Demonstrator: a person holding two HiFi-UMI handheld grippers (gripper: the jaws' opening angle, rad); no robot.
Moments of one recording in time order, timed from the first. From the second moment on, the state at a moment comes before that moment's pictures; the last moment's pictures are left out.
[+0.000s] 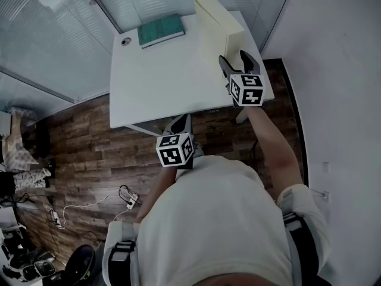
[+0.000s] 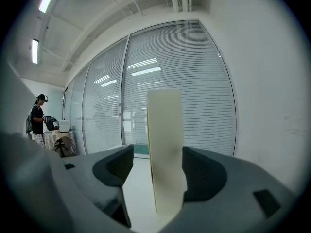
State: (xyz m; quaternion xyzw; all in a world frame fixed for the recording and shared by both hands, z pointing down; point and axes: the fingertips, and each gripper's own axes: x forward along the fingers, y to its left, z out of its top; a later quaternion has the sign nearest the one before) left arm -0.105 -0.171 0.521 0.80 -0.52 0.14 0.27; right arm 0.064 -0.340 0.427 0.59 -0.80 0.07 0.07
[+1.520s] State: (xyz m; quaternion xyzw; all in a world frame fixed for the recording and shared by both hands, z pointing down) left arm -0.106 -0.171 0.520 0.80 -0.52 0.13 0.28; right arm 0.043 -0.200 0.466 0.55 -0.82 0.13 0.06
